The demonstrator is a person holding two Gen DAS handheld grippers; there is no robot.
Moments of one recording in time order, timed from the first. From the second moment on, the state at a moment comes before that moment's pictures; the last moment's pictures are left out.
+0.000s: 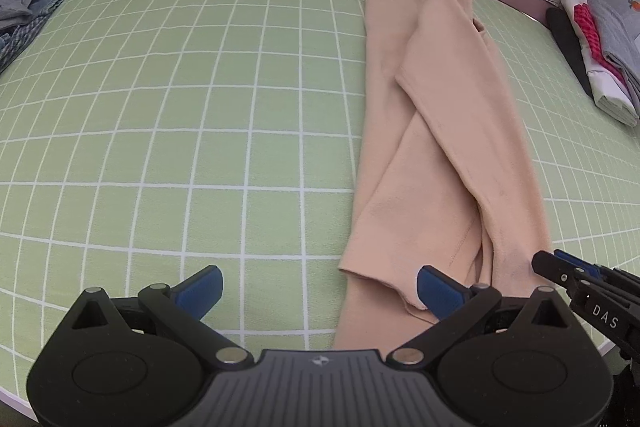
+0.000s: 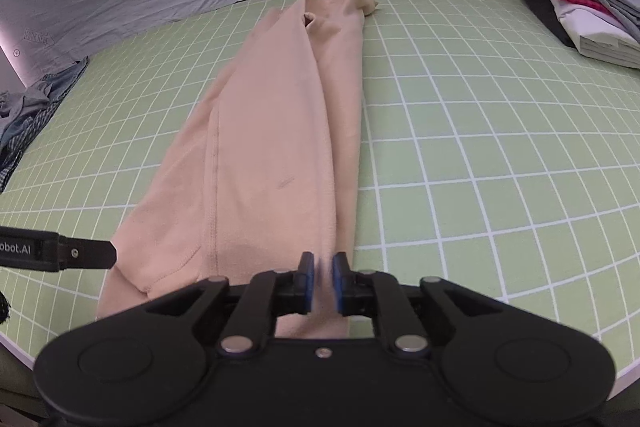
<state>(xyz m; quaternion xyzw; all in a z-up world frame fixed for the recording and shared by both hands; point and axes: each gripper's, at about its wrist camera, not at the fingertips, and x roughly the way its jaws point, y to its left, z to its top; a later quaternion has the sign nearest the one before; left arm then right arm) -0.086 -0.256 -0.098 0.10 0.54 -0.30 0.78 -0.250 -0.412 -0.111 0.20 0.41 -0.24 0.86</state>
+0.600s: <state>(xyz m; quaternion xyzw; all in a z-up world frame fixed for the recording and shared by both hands) -0.107 -0.282 -0.113 0.12 0.53 -0.35 0.76 -0.237 -0.399 -0.129 0.19 0.45 -0.21 0.85</state>
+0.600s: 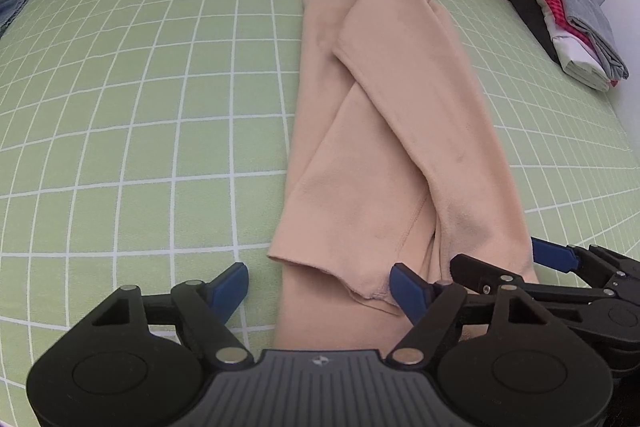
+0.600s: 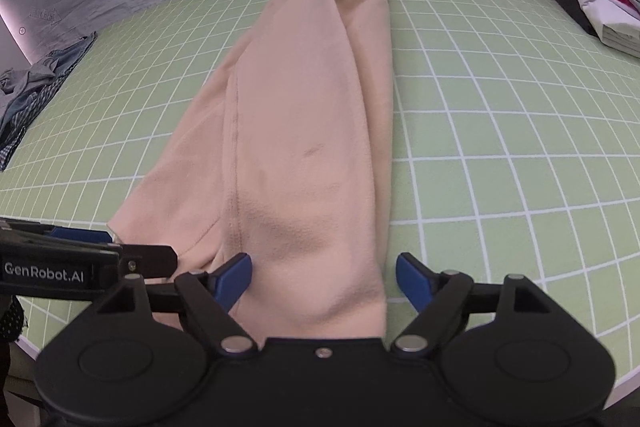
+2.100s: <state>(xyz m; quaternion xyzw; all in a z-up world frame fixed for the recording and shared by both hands) 0.032 -0.398 0.024 -0.20 0.47 -0.38 0.77 -0.140 -0.609 -0.006 0.31 0.23 -0.07 0.92</state>
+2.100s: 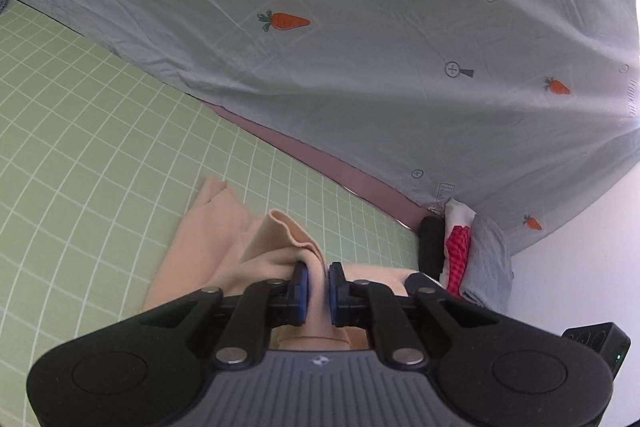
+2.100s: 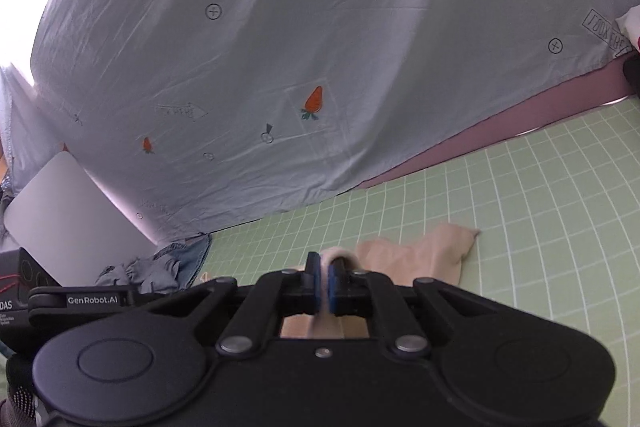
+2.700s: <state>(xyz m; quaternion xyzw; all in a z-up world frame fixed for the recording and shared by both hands) 0.143 -0.431 -0.051 -0.19 0.48 -0.32 0.80 -0.097 -0.681 -0.105 0.43 0.21 -0.26 0.84</state>
